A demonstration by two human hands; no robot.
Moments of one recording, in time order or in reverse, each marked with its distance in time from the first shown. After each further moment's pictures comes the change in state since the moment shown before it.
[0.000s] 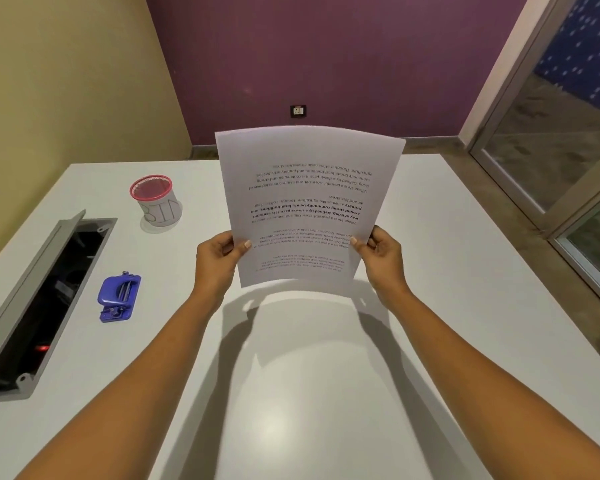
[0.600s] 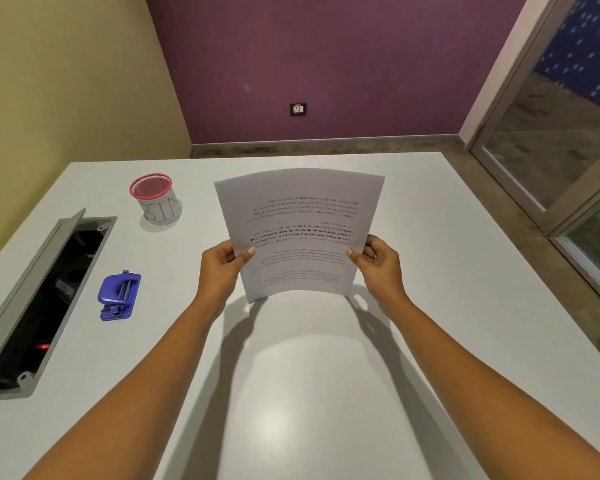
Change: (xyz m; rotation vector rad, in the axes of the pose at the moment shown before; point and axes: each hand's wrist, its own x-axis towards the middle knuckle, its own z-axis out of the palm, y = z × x) left_hand -0.006 -0.011 0.001 0.006 -0.022 -0.044; right_hand -0.008 0.017 -0.005 -0.065 -0.014 0.044
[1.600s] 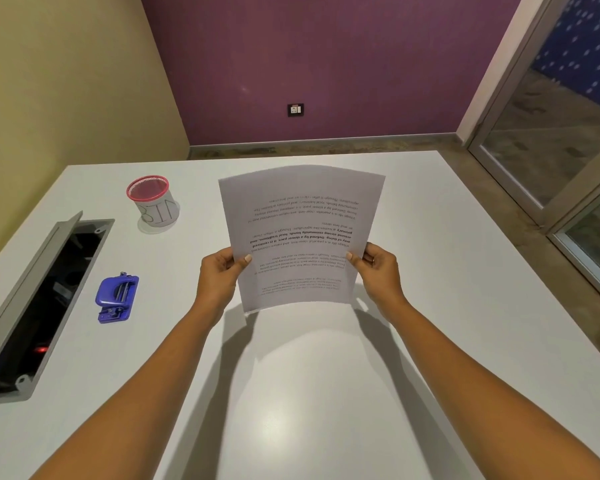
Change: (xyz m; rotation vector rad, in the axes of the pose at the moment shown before) left_hand -0.009 -0.004 0.001 0.046 -0.021 -0.039; right_hand -0.003 0.005 -0.005 -0.059 0.022 0.050
